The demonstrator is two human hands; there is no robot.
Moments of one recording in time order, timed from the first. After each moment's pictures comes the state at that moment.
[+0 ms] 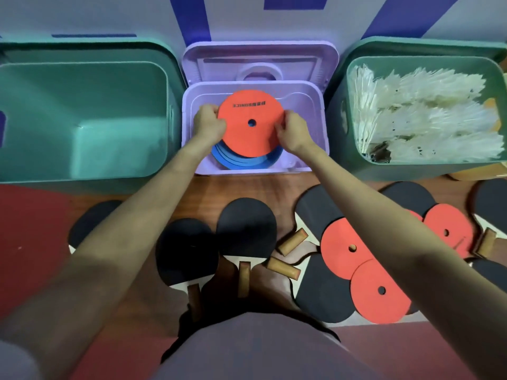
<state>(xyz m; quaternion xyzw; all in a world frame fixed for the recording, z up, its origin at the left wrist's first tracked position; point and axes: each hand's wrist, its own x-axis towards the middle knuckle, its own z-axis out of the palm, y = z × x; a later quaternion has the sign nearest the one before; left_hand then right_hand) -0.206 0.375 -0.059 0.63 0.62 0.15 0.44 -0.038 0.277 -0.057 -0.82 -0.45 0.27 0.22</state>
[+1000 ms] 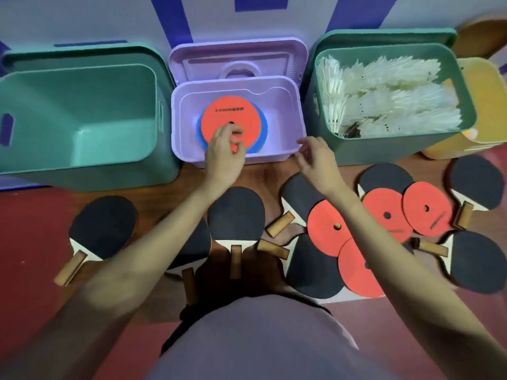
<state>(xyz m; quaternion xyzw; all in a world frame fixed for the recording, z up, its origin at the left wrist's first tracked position) -0.211 0.240 -0.027 0.76 0.46 0.29 0.36 -0.035 0.123 -0.026 -0.80 -0.49 0.17 0.30</state>
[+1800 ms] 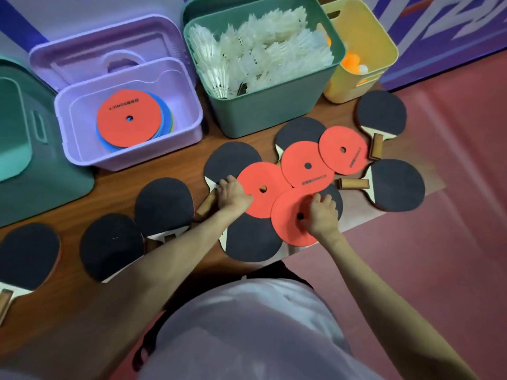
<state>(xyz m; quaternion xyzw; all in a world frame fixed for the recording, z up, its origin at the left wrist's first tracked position) -0.103 0.040 -0.112 0.78 0.52 -0.14 0.32 -0.008 -0.144 -0.108 -0.94 -0.21 0.26 0.03</state>
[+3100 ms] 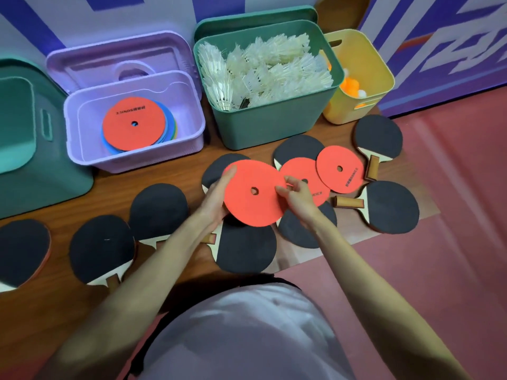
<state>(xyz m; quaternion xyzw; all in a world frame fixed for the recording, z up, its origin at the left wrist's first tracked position) -0.122 0.042 -0.037 0.41 0.46 0.09 0.78 0.011 -0.083 -0.059 -0.72 -0.12 0.43 0.54</state>
